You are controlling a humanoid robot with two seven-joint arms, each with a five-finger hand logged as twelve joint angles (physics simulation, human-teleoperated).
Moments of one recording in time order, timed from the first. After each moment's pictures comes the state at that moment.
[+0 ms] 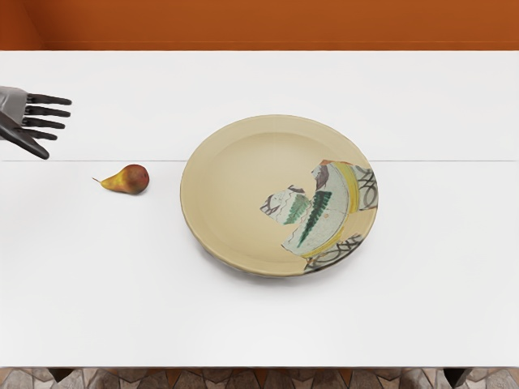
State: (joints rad) left arm -1.11 0.90 -0.45 -0.91 0.13 -0.61 0.61; right arm 0.03 0.00 0.03 0.15 -0.04 0.08 -0.12
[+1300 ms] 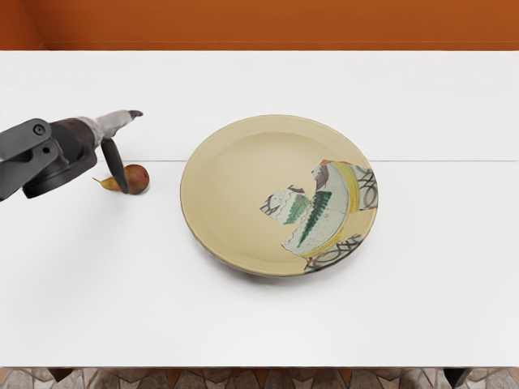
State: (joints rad) left arm -1.02 0.52 -0.38 -1.18 1.20 -0.07 0.61; right arm 0.03 0.00 0.03 0.15 -0.04 0.08 -0.12
